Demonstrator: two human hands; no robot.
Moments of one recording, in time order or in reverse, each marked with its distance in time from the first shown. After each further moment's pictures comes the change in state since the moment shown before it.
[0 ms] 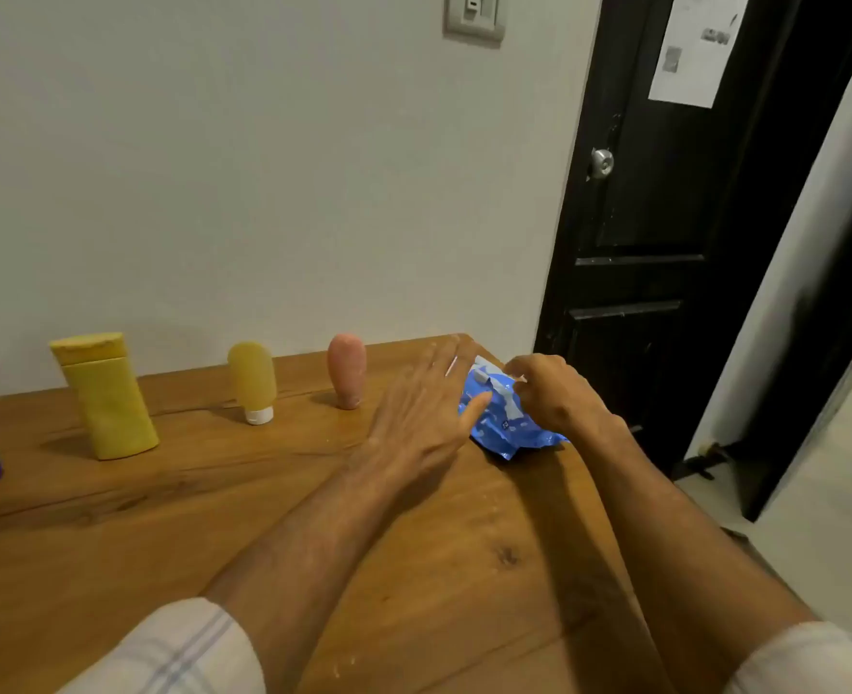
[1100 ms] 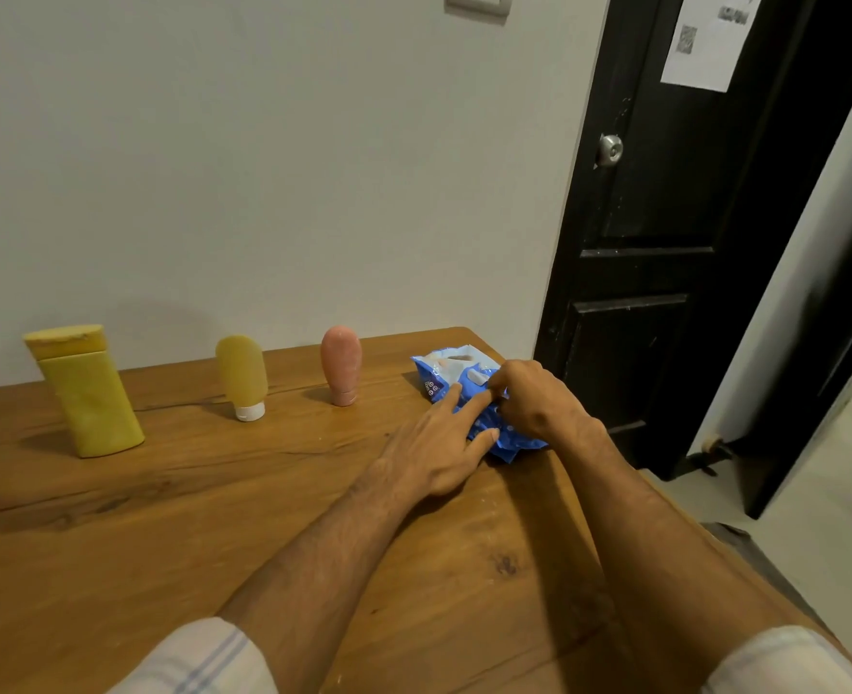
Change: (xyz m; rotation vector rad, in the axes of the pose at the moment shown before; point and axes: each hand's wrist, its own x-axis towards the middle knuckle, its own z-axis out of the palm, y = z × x) left_hand 0.001 -0.001 0.044 -0.085 -0.372 -0.133; right_hand 0.010 -0.011 0.014 -0.066 -0.115 -0.110
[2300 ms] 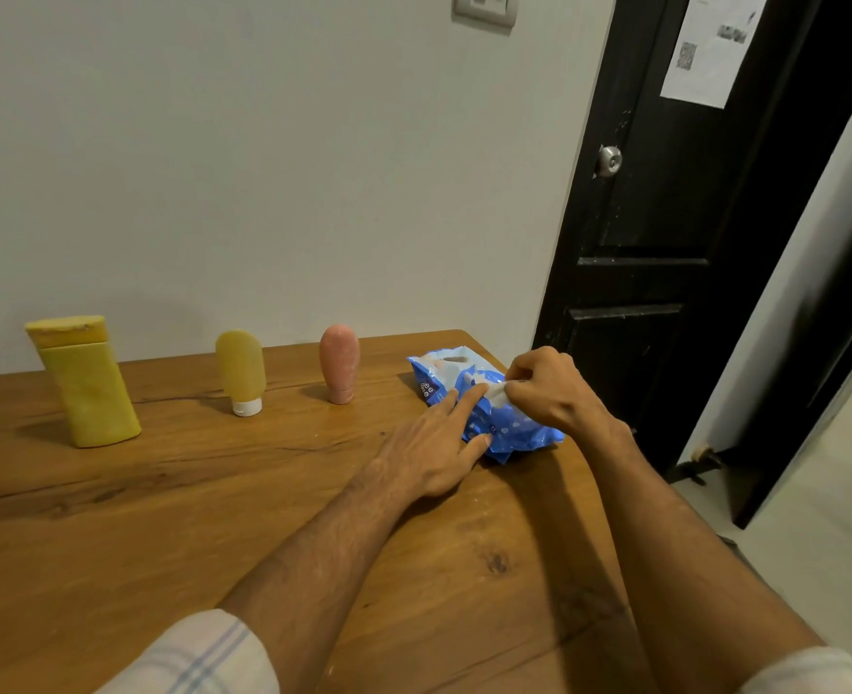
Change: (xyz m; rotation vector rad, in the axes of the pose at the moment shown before) left_hand 0.004 -0.005 0.006 -0.088 0.029 0.023; right_hand -0.002 0.020 -0.014 0.320 0.095 0.103
